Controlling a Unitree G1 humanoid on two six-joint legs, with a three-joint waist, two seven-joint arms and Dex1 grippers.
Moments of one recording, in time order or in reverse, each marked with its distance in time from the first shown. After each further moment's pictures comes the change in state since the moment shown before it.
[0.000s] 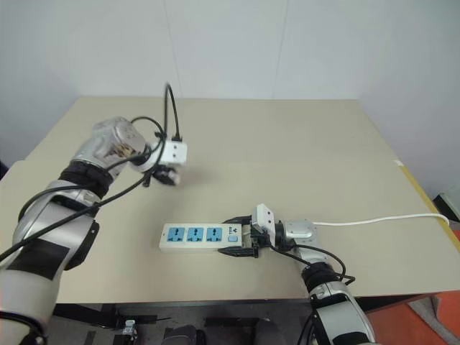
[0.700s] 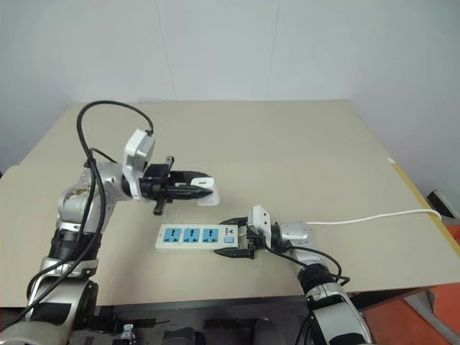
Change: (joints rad) left arm 0.597 -0.060 0.372 -0.852 -0.812 0.470 -0.193; right arm 0.006 0.028 0.004 0.003 -0.011 0.000 -0.014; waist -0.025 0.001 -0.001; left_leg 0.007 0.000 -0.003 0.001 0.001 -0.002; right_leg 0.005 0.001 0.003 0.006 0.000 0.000
